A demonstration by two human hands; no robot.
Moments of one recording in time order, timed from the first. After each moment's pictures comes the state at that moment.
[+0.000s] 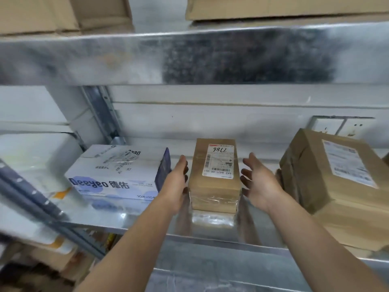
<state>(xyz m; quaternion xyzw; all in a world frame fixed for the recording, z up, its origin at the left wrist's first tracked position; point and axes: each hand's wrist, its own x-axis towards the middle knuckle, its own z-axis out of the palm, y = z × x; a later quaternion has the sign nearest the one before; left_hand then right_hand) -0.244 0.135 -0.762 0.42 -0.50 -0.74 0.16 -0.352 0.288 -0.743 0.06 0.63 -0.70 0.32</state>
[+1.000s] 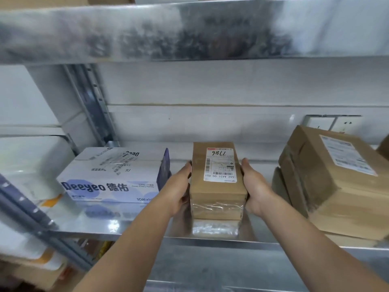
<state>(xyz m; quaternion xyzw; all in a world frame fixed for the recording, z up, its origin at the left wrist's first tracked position) -0.241 0.112 -0.784 0.38 -0.56 -0.73 0.08 -0.322 0.270 -0.752 0.09 0.66 -0.68 0.32</state>
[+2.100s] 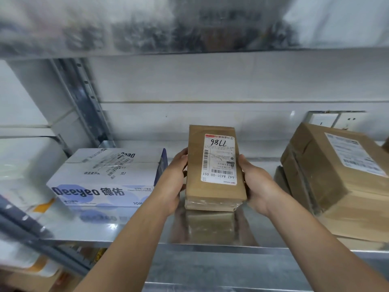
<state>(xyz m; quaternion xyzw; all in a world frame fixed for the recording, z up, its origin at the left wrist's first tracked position) -0.237 0.112 -0.757 0.27 -0.60 -0.74 0.14 -0.333 0.267 -0.750 0.01 0.64 -0.69 0.33</state>
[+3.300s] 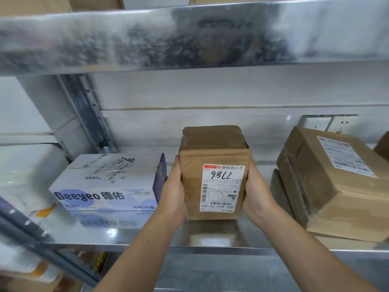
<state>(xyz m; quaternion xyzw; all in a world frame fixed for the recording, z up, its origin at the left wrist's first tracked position) -0.246 0.116 -0.796 0.25 -0.46 -0.79 0.32 -0.309 0.275 -0.743 -0.04 0.57 -0.77 0.30</state>
